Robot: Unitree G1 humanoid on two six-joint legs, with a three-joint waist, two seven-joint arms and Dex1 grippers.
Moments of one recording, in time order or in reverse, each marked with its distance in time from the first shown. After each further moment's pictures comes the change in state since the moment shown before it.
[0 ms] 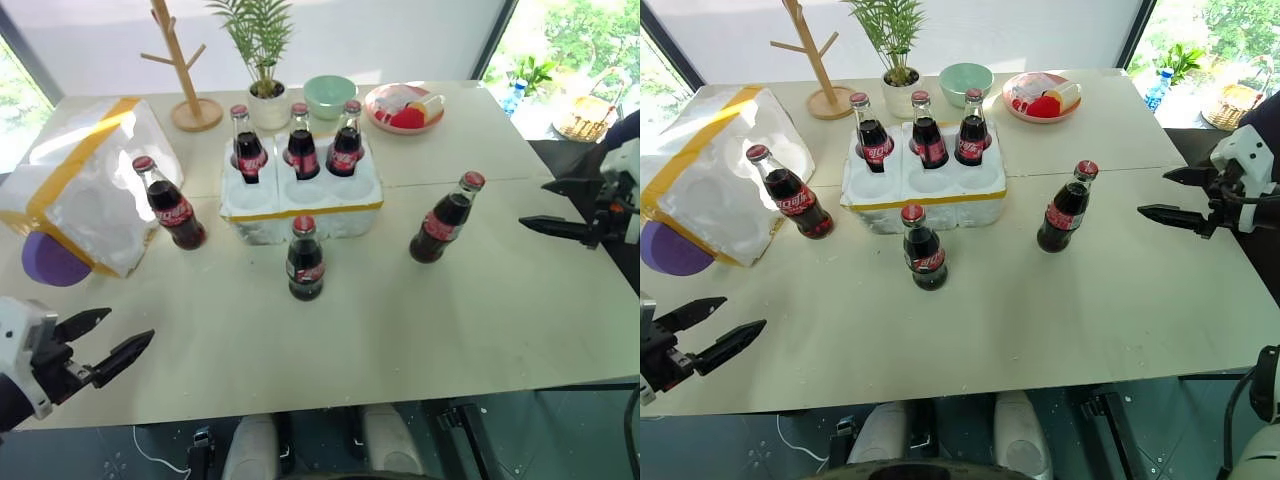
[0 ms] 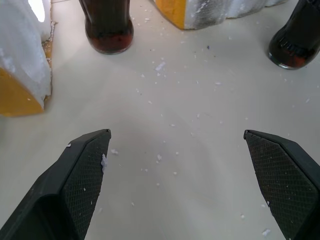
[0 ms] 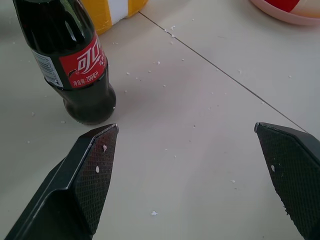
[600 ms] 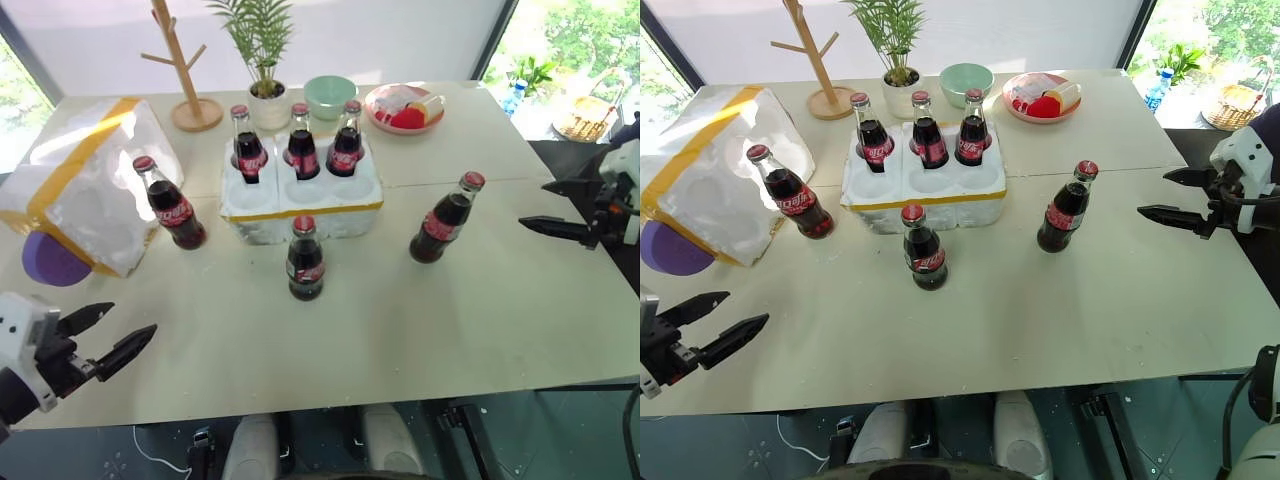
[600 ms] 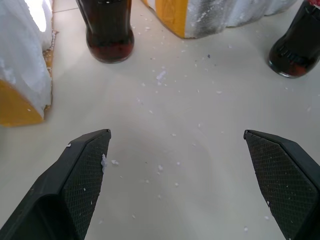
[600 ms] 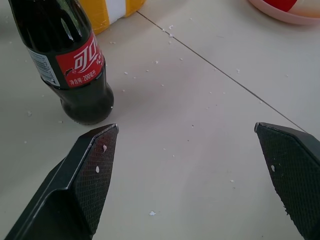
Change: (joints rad) left arm -0.047 -0.003 -0.015 0.014 -0.001 -0.003 0.023; right arm 0.000 0.005 0.000 0.007 -0.001 -0.001 -0.008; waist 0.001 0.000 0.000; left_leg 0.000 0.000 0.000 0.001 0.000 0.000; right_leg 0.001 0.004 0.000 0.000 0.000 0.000
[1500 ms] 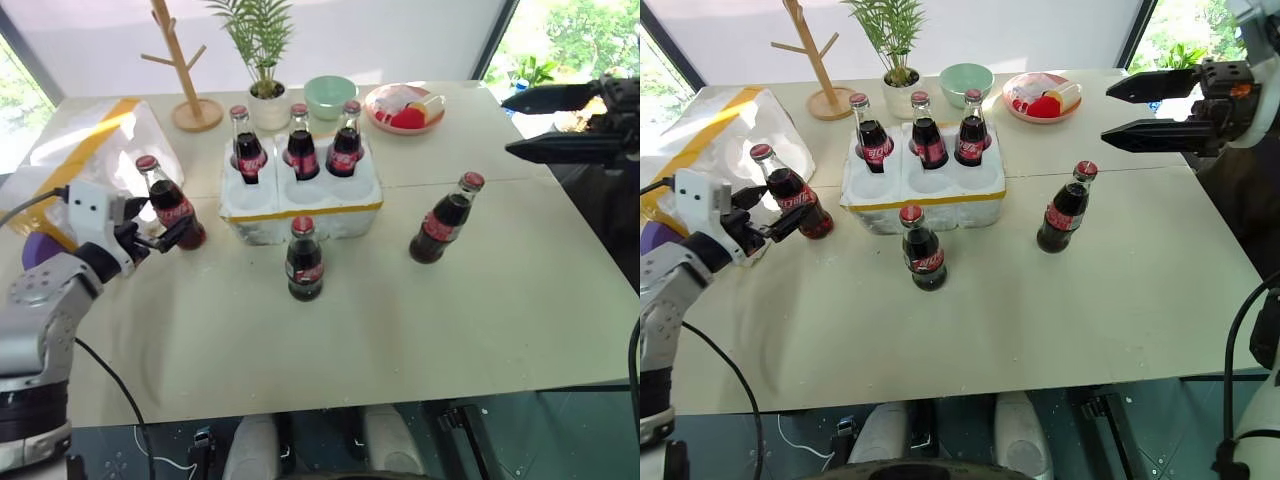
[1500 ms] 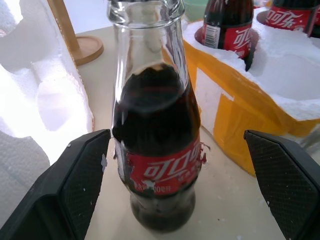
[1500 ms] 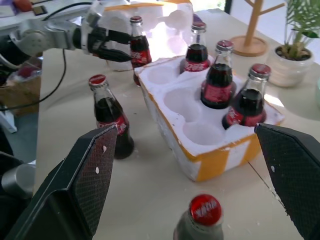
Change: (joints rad) left arm -0.801 -0.028 -0.489 0.460 0.297 -0.128 0.267; right arm -0.341 0.006 0.077 -0.404 0.289 0.580 0.227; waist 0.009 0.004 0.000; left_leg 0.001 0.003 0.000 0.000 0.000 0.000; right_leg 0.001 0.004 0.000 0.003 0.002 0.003
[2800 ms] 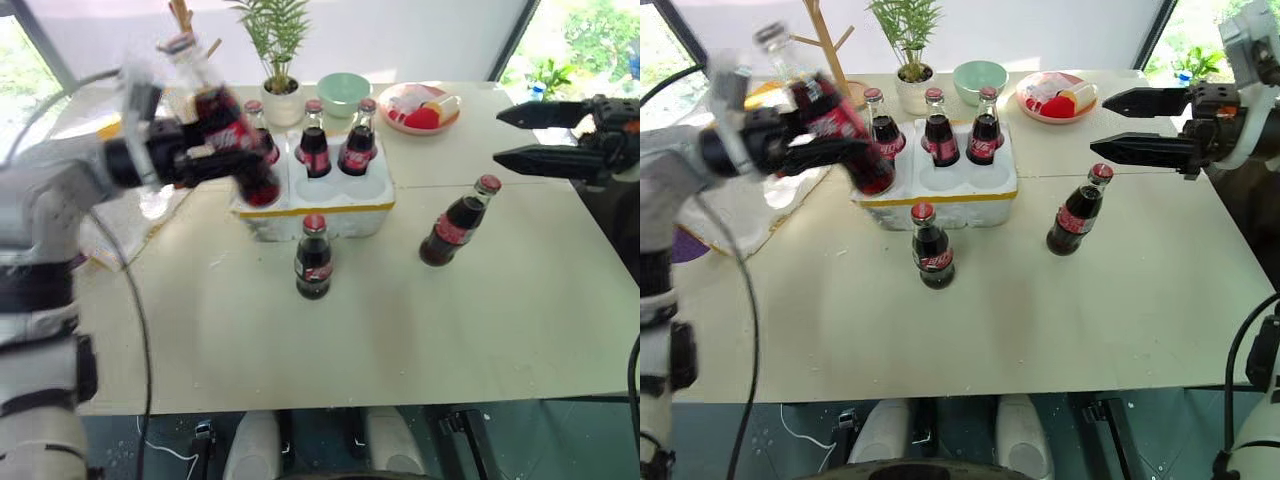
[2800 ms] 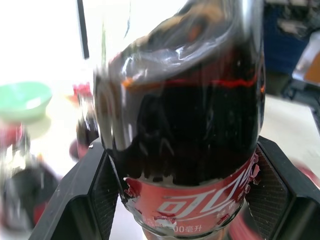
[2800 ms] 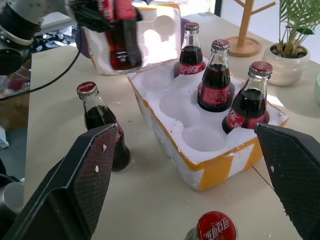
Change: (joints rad) left arm -0.736 -0.021 -0.292 0.371 -0.127 0.145 -0.549; right arm 0.206 0.001 -0.141 -0.197 0.095 0.096 -0.199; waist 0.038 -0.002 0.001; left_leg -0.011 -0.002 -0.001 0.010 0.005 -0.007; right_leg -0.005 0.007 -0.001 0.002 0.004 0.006
